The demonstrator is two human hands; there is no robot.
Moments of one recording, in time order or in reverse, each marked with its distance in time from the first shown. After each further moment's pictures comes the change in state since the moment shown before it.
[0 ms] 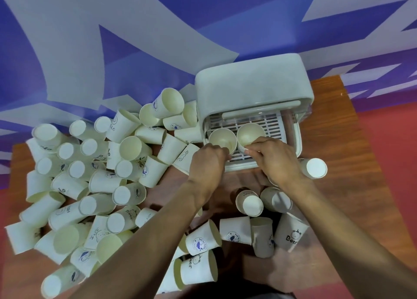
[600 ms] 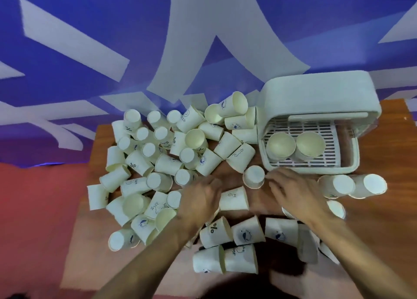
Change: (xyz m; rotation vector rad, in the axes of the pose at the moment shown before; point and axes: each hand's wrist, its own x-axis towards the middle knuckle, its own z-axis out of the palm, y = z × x) left_hand -0.170 -0.101 -0.004 -0.091 0.202 -0.099; right_hand -0.065 -0.090 0.036 -0.126 0.019 -0.233
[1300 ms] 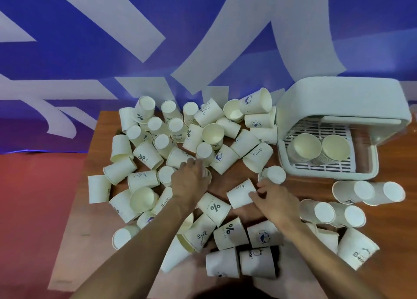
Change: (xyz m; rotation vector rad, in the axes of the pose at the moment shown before) left_hand -0.002 -0.095 0.028 0.045 -0.095 -0.431; right_hand 0.019 -0.095 0.064 0.107 -0.278 0.501
